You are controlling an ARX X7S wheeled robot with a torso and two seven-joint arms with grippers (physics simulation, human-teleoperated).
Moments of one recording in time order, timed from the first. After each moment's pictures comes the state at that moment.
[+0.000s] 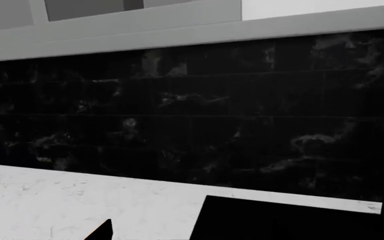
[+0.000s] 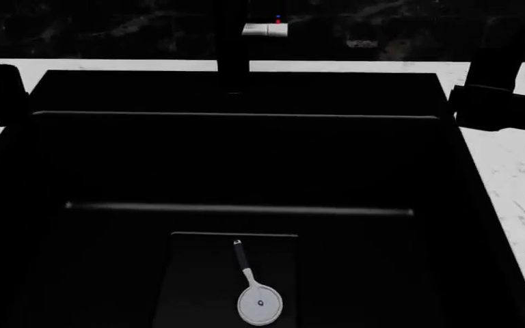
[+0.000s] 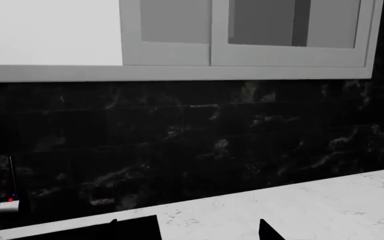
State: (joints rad) left arm -0.91 -0.23 0.03 0.16 -0.17 -0.98 -0.27; right arm 0.93 0.31 0.18 -0.51 0.19 1.33 0.11
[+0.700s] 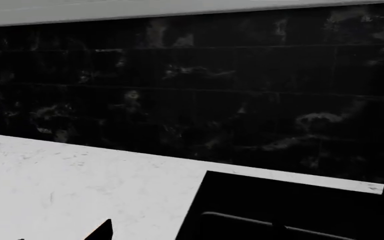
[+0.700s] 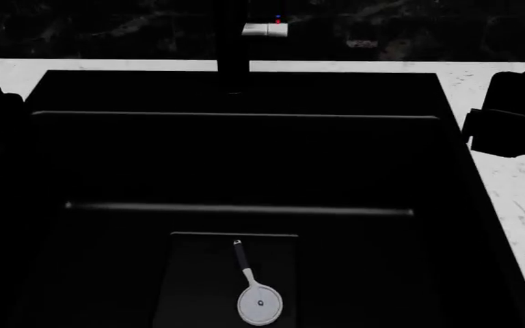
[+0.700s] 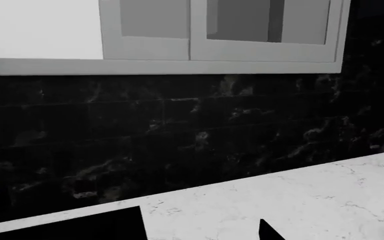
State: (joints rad) left arm -0.83 -0.11 -0.08 0.18 0.01 -0.98 -0.15; right arm 0.91 0.27 0.20 -0.67 -0.02 1.47 0.00
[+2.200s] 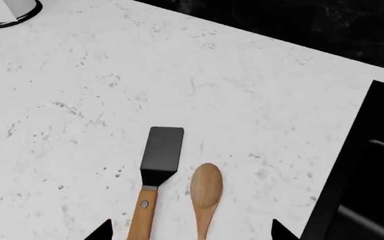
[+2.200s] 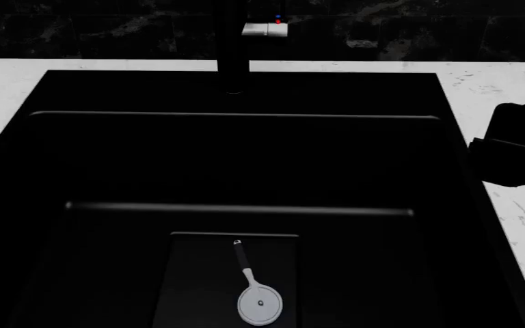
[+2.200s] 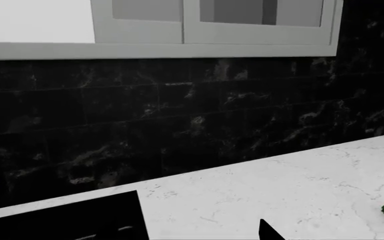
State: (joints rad) left arm -1.44 -0.08 -0.34 -0.43 1.10 -1.45 0.41; right arm 0.84 0.25 0.24 -0.73 -0.05 1.50 -0.04
